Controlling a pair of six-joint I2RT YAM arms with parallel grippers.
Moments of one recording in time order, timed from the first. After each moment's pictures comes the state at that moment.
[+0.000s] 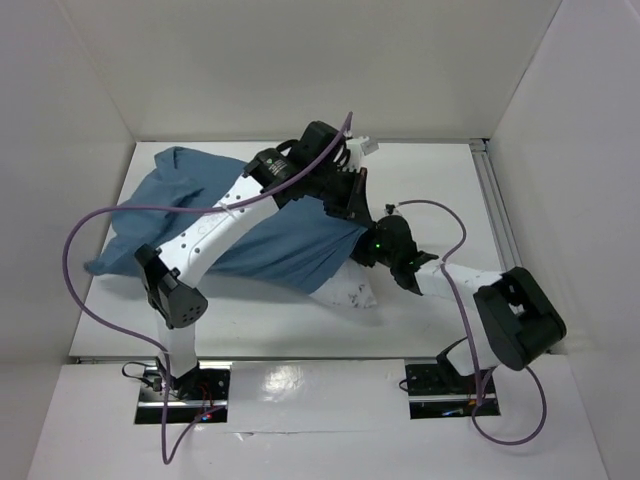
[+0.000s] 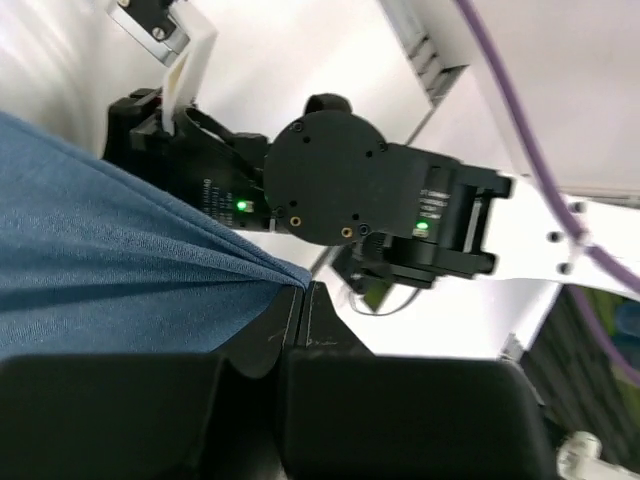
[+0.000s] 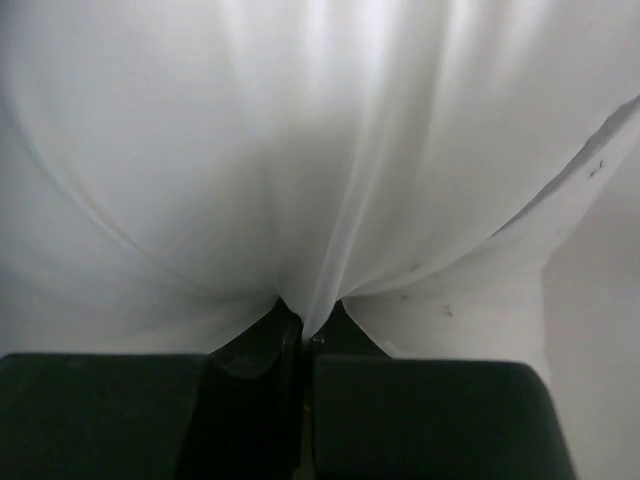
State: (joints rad) left arm -0.78 1.87 2.12 -0.95 0.44 -0.46; right arm 0.52 1.42 0.61 0.33 -0.12 1.05
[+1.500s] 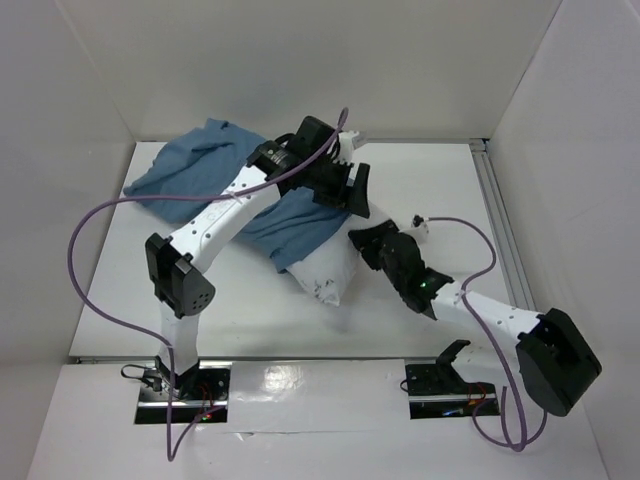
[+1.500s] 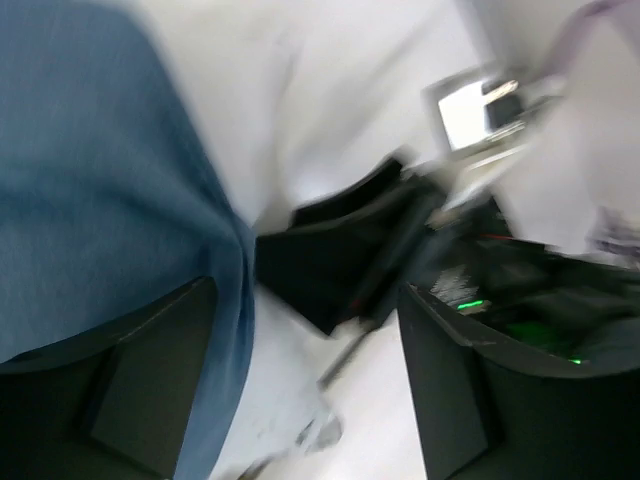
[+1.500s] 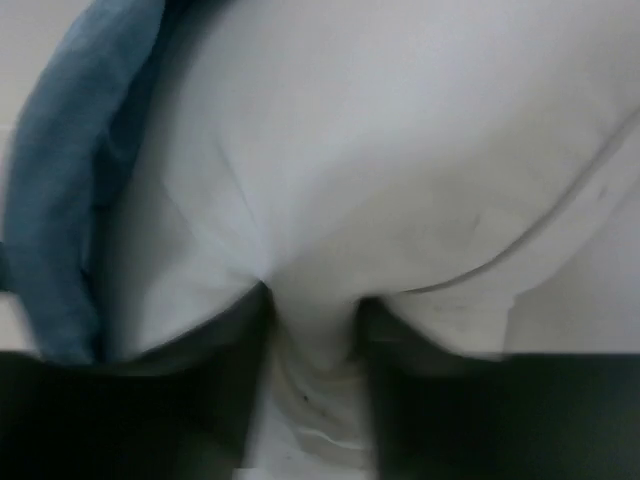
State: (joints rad) left arm -0.69 1.97 2.15 -0.94 0.43 -0.35; right arm 0.69 1.14 0.47 0.30 0.40 1.34
